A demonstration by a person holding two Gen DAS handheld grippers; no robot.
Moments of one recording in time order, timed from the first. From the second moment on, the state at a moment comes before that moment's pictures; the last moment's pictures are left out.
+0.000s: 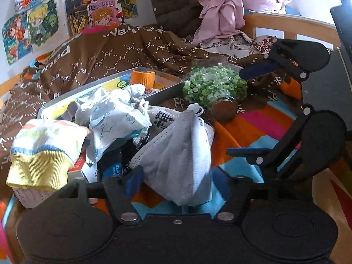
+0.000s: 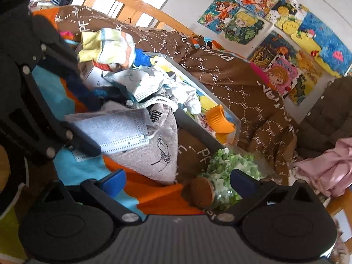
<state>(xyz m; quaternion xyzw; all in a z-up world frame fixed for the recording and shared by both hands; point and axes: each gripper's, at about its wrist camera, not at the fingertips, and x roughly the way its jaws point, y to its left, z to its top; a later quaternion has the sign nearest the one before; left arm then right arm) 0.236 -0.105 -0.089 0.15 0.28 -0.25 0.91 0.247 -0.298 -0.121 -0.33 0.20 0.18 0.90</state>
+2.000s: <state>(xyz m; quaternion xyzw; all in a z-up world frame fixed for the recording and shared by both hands) 0.216 -0.038 -0.107 0.00 0.26 -0.15 0.95 0.312 -0.330 -0.103 0.03 0.37 0.19 0.91</state>
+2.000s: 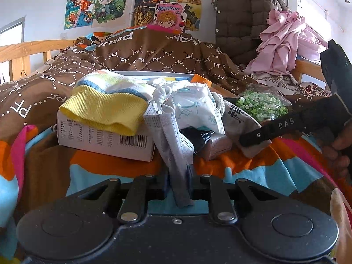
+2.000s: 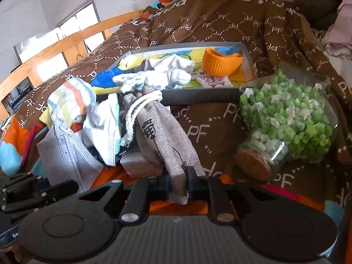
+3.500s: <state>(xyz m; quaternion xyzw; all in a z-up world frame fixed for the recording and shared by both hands) 0.301 -0.054 0.018 -0.07 0.17 -0.12 0.98 0.376 -0.330 -0.074 0.12 0.16 0.13 0.97</state>
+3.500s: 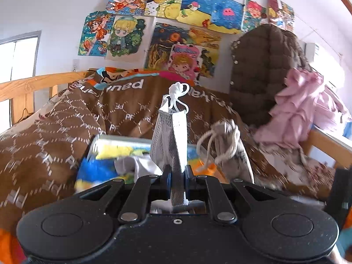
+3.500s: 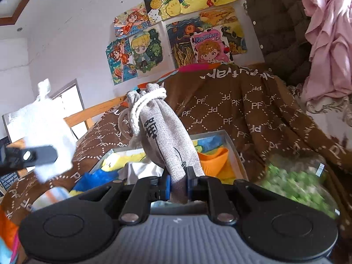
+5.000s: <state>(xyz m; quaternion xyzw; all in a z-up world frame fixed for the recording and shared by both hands) 0.514 -0.099 -0.064 -0.15 0.35 -0.11 0.92 0.446 -0.342 -0.092 0.11 0.23 0.10 0.96</state>
